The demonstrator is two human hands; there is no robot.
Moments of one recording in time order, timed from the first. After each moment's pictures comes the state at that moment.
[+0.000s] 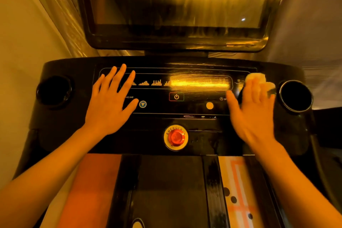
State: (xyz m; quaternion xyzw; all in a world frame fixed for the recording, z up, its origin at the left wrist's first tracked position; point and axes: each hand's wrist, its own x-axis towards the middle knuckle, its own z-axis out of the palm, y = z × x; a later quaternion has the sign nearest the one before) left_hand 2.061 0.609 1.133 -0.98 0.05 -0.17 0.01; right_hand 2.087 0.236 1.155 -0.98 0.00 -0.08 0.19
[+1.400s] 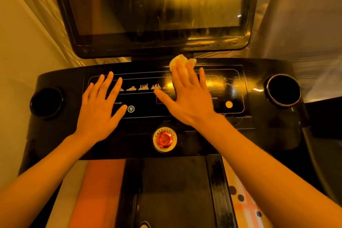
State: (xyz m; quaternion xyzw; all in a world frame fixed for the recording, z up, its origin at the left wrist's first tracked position) left_hand 2.058 0.606 1.136 -0.98 0.06 -0.17 -0.03; right_hand 2.118 0.328 1.163 -0.96 -0.22 -0.08 0.16
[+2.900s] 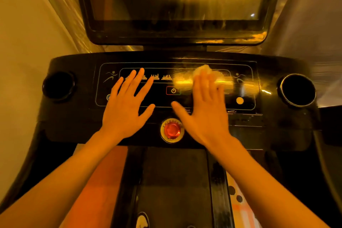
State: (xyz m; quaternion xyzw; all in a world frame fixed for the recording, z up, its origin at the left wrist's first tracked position) left_hand 2.043 0.557 1.126 -0.98 0.08 -0.18 0.00; right_hand 2.063 0.316 1.146 -0.97 -0.17 -0.07 0.18
